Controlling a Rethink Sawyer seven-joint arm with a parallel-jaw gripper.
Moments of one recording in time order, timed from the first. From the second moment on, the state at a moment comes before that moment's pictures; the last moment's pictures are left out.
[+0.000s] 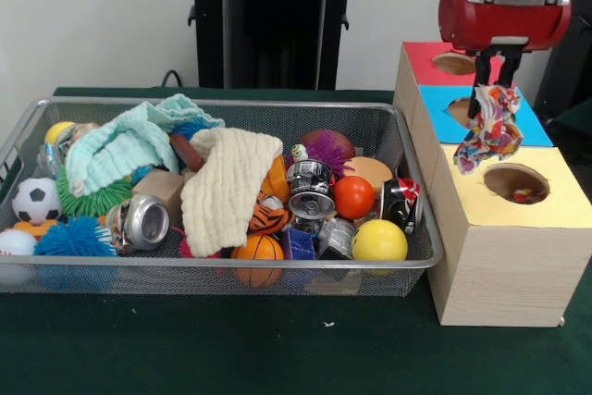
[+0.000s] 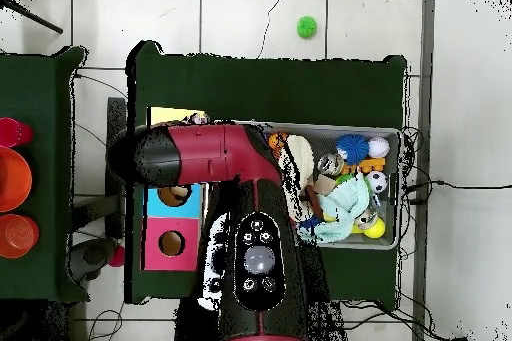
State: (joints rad) arm -0.01 -0.70 0.02 1.46 -0.08 0.64 1.66
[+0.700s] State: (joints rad) arm -0.01 -0.70 0.02 1.46 -0.04 0.60 1.66
